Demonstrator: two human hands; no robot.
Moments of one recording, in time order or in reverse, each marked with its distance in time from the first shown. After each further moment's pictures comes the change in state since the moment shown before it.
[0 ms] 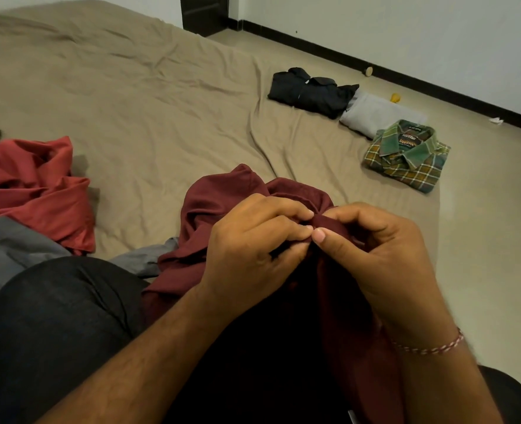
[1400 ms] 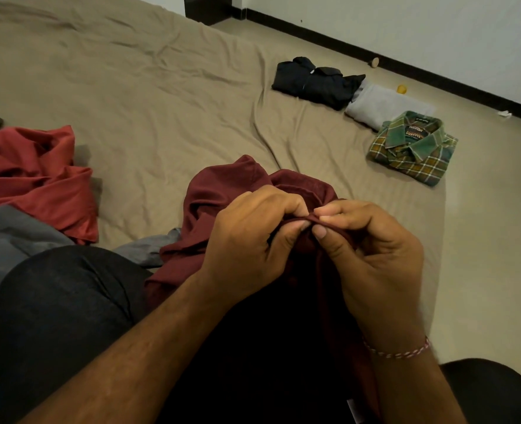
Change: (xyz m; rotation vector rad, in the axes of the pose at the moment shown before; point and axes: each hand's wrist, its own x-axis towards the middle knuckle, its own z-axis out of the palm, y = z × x) left_hand -0.002 -0.003 -0.003 -0.003 -0.039 -0.033; right_hand -0.008 0.035 0.022 0.049 0.161 -0.328
